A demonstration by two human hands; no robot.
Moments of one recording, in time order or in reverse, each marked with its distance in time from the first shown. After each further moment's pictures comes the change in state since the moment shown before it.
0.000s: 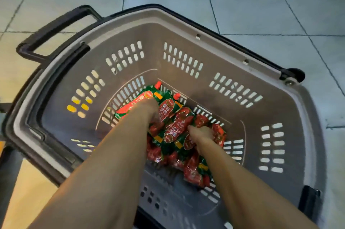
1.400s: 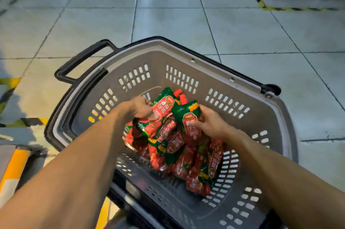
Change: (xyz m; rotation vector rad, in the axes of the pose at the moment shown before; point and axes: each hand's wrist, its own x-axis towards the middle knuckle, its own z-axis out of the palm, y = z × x) left_hand -0.052 -0.033 -0.059 -0.563 0.026 0.074; right_hand -0.048 -0.065 -0.086 -0.373 -0.388 -0.911
